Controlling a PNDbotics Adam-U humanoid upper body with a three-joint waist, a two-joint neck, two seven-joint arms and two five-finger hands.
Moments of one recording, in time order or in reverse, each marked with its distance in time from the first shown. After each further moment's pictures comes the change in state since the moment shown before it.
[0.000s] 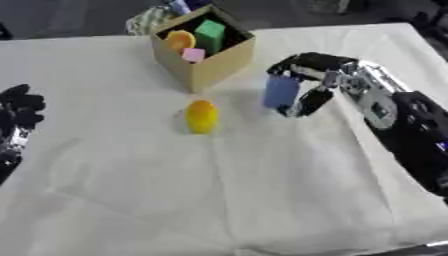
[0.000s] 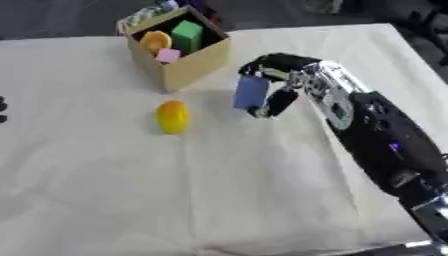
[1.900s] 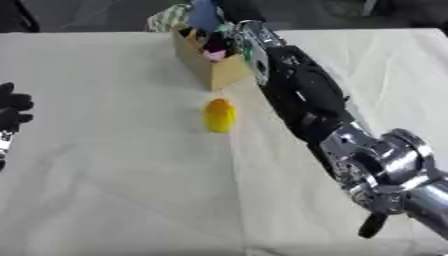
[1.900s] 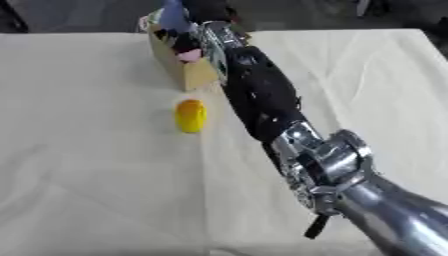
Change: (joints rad) left arm -0.042 -0.018 -0.025 0.000 0.019 -0.002 -0.030; right arm -0.429 0.416 -0.348 0.618 0.569 0.315 -0.434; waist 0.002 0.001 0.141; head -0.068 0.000
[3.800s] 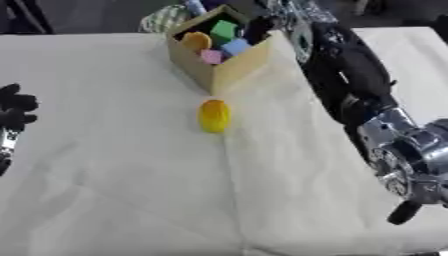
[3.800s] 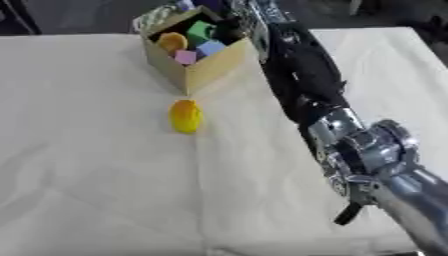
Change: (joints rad) left arm 0.020 0.001 0.014 0.004 -0.004 0.002 0.012; right arm 0.055 -0.205 0.096 -0.237 -0.209 -0.240 0.426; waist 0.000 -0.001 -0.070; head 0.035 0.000
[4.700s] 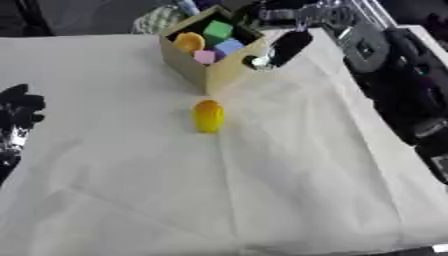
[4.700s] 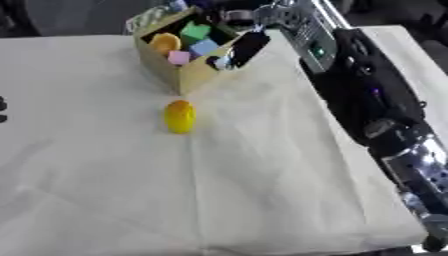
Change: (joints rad) left arm 0.013 0.001 0.010 0.002 -0.005 0.000 0.009; right arm 0.218 -0.140 0.299 -0.433 -0.461 -0.143 0.426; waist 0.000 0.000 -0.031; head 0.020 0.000
